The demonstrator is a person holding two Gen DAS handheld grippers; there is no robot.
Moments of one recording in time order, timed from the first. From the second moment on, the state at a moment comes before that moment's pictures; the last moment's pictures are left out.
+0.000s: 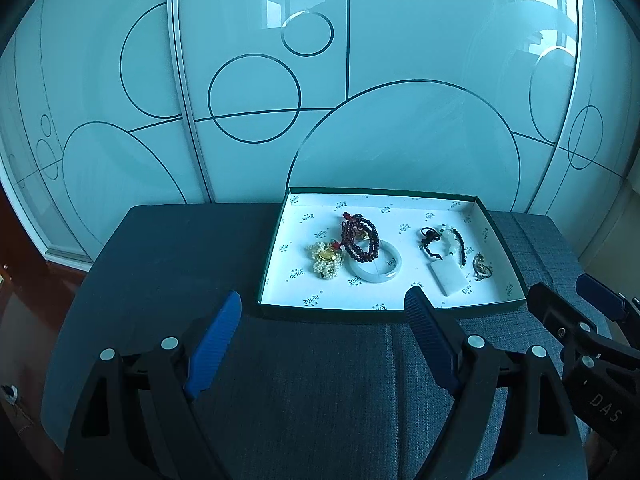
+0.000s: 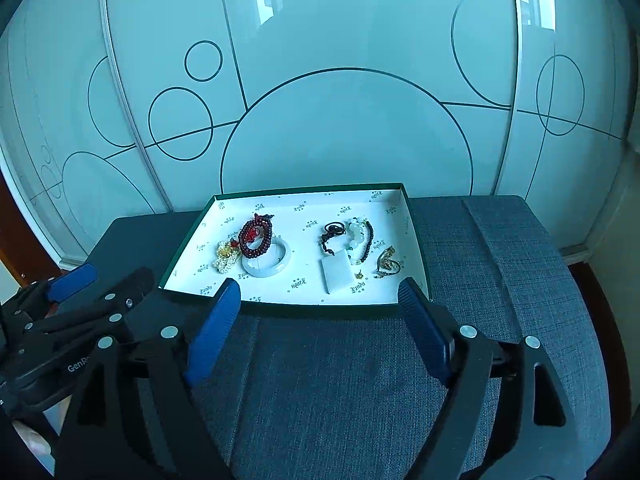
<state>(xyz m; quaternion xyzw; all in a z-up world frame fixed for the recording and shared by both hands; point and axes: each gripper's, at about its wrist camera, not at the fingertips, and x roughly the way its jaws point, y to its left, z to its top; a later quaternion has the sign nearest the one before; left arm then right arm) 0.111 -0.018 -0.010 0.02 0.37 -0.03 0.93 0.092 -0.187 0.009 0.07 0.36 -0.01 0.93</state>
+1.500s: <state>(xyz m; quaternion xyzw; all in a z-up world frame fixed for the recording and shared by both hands) 0.113 -0.019 -0.009 0.04 0.36 -0.02 0.93 0.092 -0.191 0.010 0.07 0.36 -0.01 0.93</state>
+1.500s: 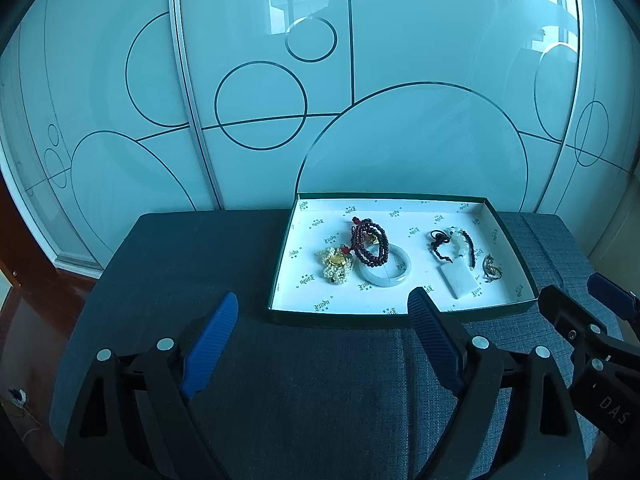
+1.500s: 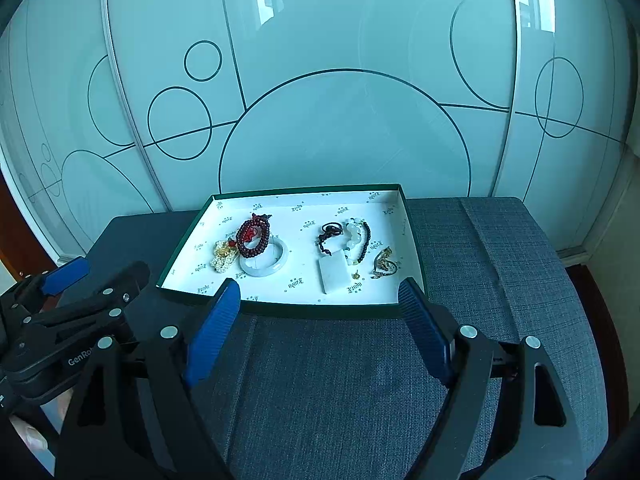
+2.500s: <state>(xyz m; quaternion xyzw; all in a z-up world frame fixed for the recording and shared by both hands) 0.115 -0.017 -0.008 0.03 0.35 -0.02 0.94 0.090 -0.193 0.006 0.06 0.36 -0.01 0.93</state>
